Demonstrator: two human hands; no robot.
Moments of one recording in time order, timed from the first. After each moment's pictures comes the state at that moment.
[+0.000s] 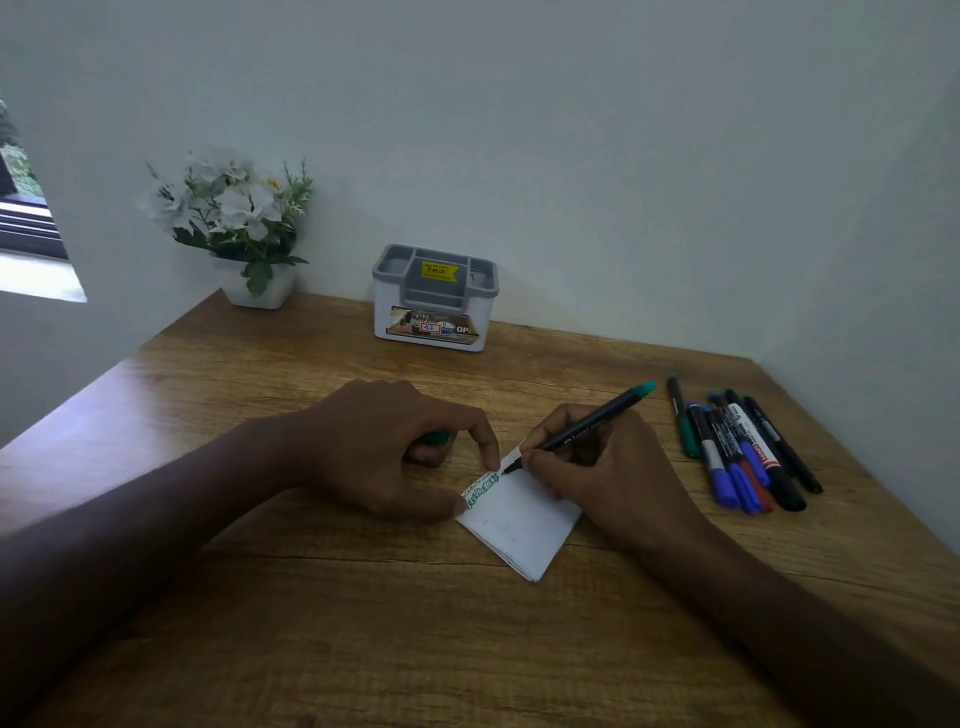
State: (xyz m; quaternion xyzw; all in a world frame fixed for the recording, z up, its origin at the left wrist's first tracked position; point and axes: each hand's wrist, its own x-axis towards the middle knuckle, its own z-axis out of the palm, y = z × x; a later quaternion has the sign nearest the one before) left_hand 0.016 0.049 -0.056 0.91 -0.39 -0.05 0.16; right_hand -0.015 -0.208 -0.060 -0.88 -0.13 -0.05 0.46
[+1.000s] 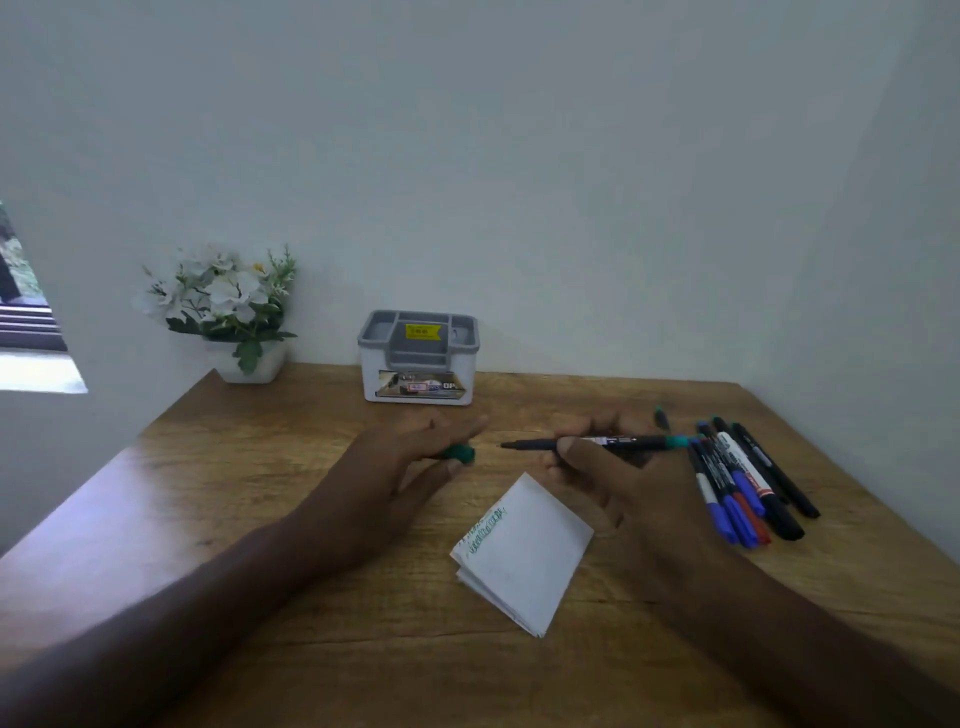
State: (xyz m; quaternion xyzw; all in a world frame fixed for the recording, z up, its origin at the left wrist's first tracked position) left_hand 0.017 0.039 -0.070 0.88 -0.31 0.17 0.31; right_hand -0.016 -0.214 -0.046 -0.63 -0.06 -0.07 0.77
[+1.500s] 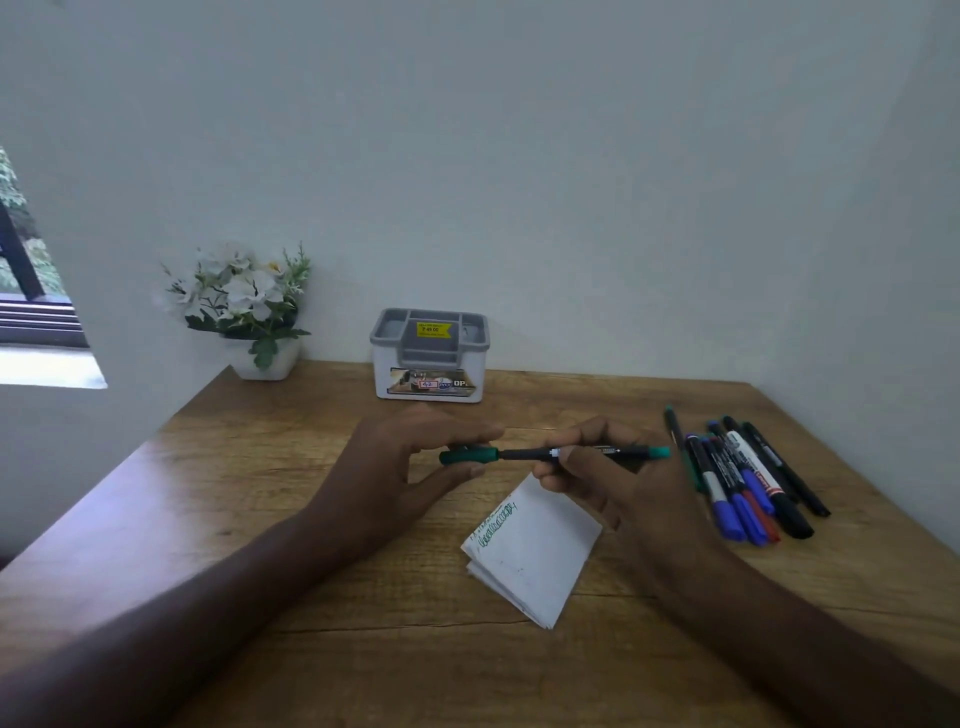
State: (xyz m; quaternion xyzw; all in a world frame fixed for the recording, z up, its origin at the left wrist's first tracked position) left_hand 0.007 0.035 -0.061 0.85 -0.32 0.23 0.34; right_hand -0.018 -0.211 -0.047 -0.67 -0.08 -0.05 0.74
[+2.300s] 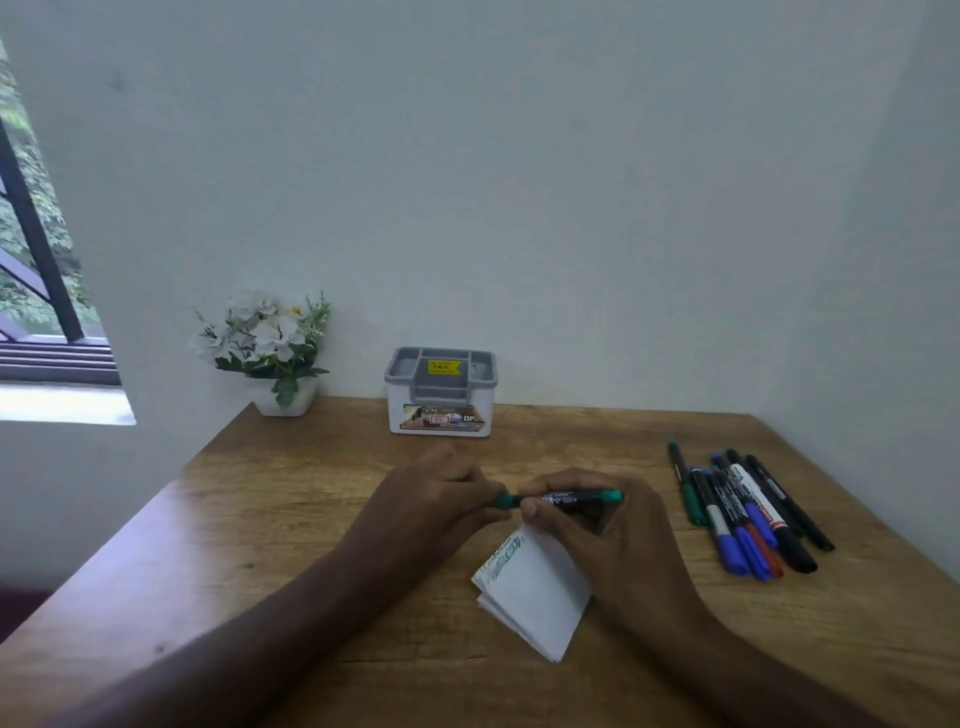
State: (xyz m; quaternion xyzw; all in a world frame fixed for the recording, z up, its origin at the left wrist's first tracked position) left_hand 0.016 0.022 -0.073 0.87 -0.35 0.30 0.18; right_hand -0.020 -0.199 -0.059 -0.82 -0.14 -0.17 0.53
